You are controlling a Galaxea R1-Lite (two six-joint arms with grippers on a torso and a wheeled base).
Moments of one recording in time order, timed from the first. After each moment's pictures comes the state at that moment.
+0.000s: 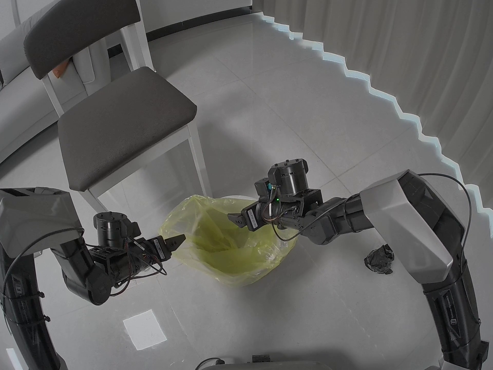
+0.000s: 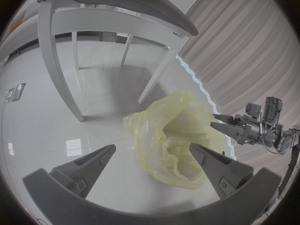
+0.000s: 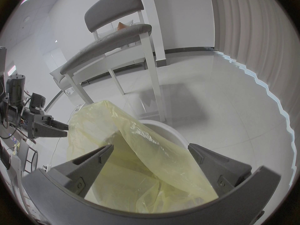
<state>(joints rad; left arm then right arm) -0.20 2.18 -0.56 -1.14 -0.16 -0.46 0.59 2.54 -1.76 -0.33 0.06 -0.05</state>
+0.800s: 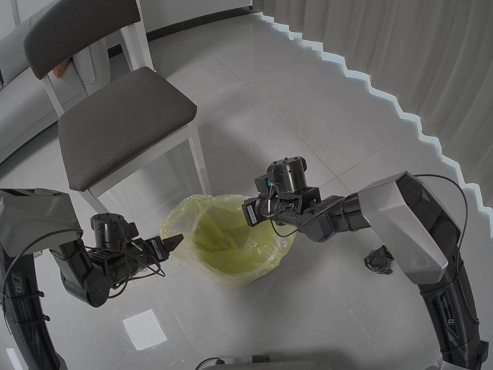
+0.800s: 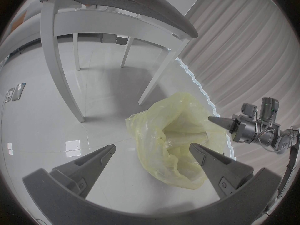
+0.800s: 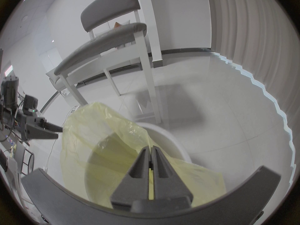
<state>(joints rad) -0.19 2.18 -0.54 -1.18 -0.16 -0.46 0.58 2.57 -1.82 -0.32 0.03 -0.05</state>
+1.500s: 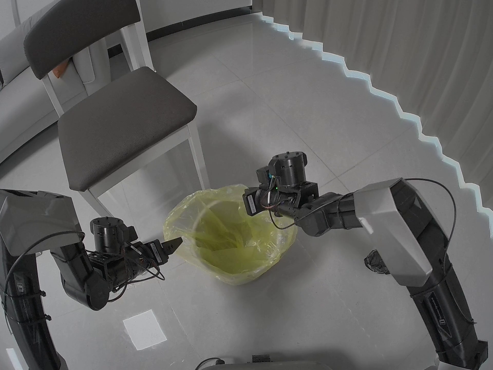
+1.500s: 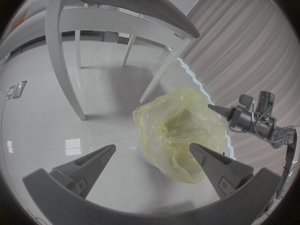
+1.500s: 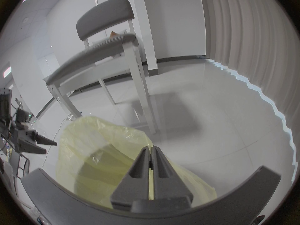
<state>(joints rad) -0.19 2.19 -0.51 -1.22 -0.17 -0.47 0.55 2.66 -1.99 -0.32 0.02 -0.04</state>
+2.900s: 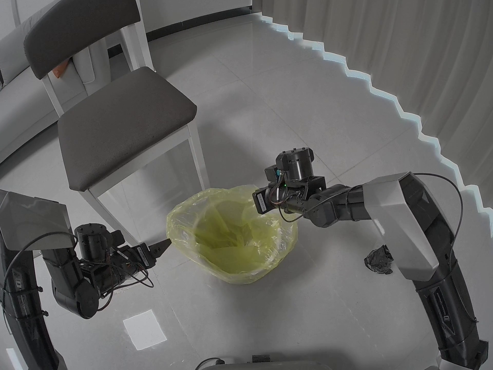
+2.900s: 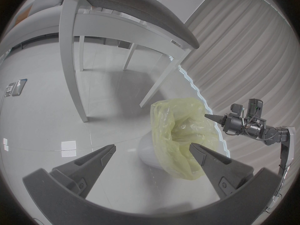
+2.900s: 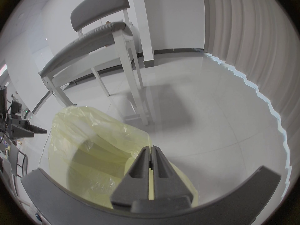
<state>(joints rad) -0.12 2.20 -0.38 -1.41 -0.24 -0.47 0.52 2.63 -2.00 -0.20 0.01 -0.07</state>
